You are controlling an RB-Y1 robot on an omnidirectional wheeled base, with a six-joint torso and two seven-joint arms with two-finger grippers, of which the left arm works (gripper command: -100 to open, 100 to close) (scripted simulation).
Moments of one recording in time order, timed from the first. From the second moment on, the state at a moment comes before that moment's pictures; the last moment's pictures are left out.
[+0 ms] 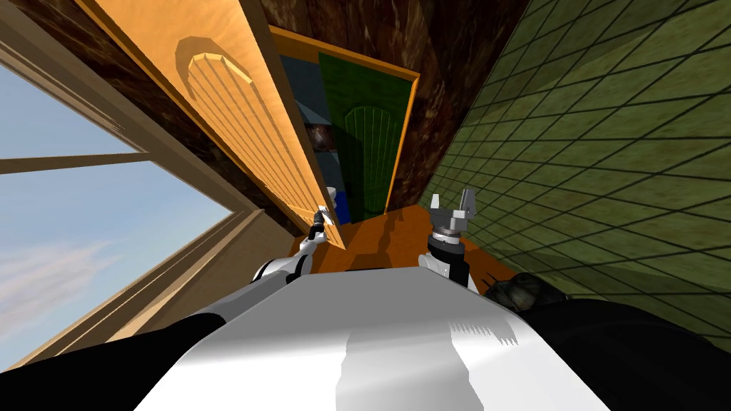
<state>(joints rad) -0.53 0.26 0.21 -0.46 0.25 -0.56 -0.05</state>
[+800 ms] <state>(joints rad) -0.54 0.26 0.16 -0.43 0.22 -0.57 -0.01</state>
